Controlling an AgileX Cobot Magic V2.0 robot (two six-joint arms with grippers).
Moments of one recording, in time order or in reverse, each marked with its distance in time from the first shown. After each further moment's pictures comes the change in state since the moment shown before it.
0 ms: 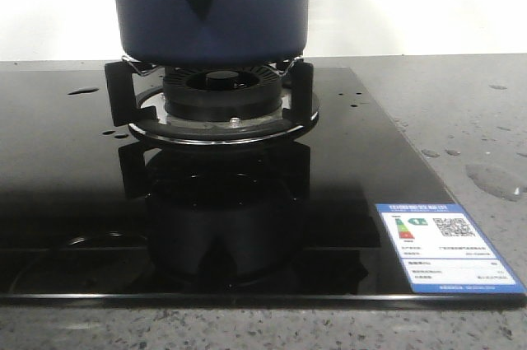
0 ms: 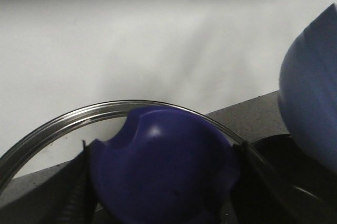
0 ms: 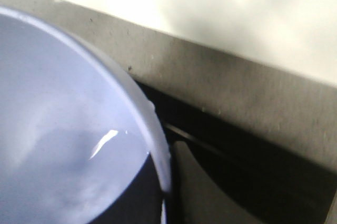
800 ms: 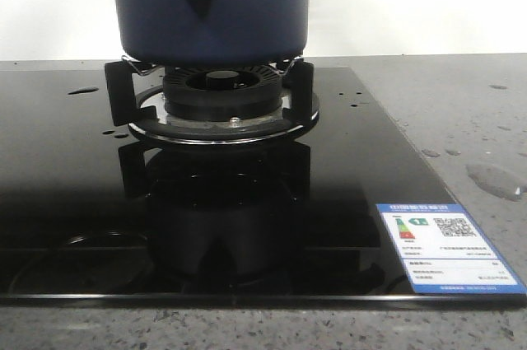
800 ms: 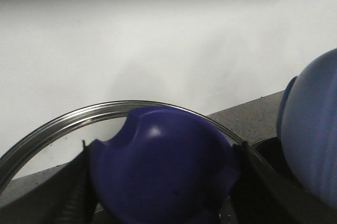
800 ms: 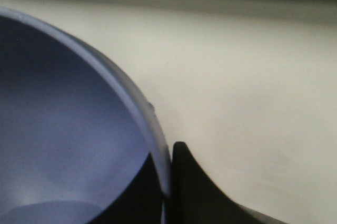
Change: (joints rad) left arm 0.000 0.000 0.000 0.000 -0.007 0.000; right arm 0.160 -0.273 0.875 -0.057 -1.267 -0.227
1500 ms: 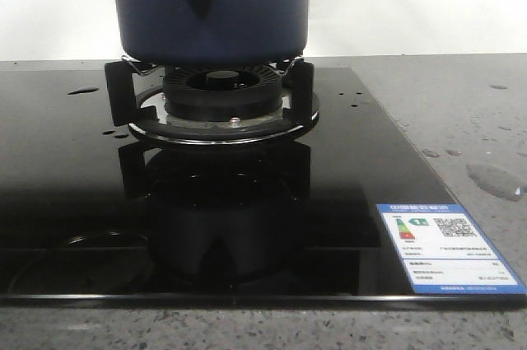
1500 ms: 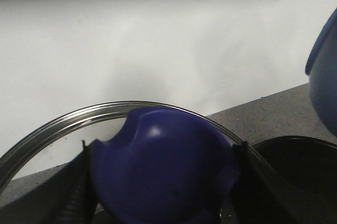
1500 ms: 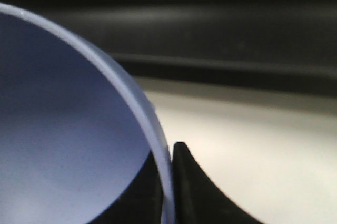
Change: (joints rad) left arm 0.000 0.000 0.000 0.000 -0.001 0.000; right arm 0.021 0.000 0.016 -0.054 -0.318 0.000
